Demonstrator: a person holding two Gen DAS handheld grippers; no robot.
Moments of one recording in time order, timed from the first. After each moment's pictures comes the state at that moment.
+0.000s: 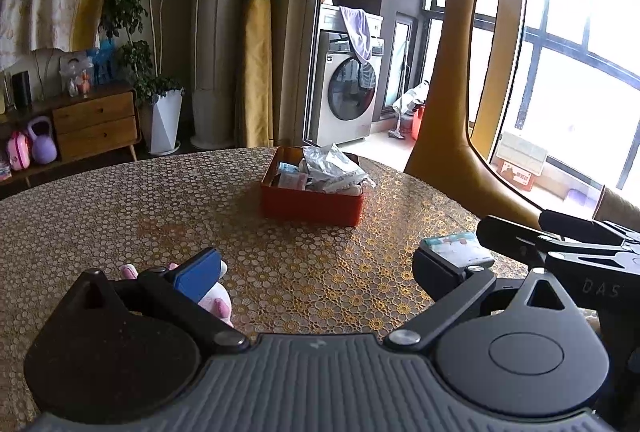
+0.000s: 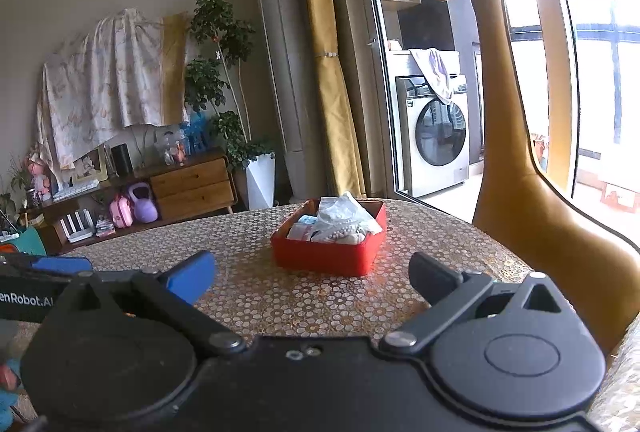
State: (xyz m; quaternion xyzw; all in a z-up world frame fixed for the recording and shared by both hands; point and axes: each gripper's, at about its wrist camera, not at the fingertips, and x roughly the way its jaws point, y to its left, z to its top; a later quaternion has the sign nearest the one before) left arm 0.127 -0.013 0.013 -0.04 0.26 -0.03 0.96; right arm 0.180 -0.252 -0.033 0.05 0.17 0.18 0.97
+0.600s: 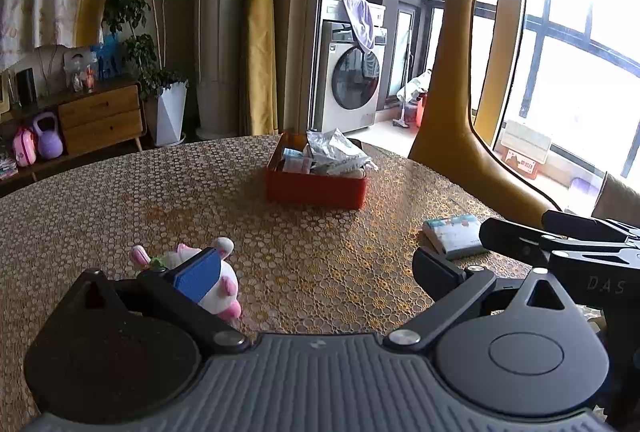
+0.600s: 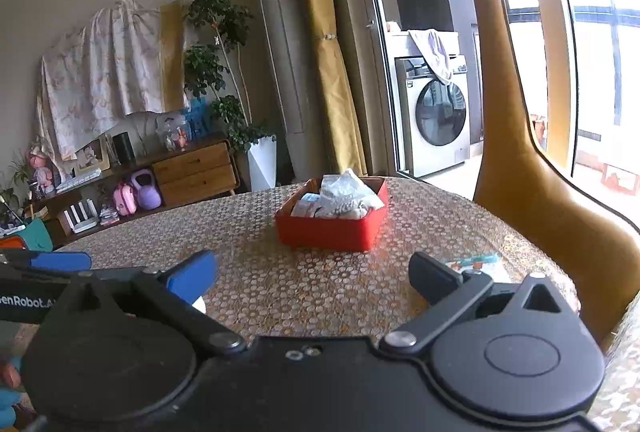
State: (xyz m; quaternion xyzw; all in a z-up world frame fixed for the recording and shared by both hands) left arm 0.111 -0.015 0.008 -0.03 0.27 -0.03 0.96; right arm 0.169 -0.253 -0.038 0.05 0.20 0.18 0.96
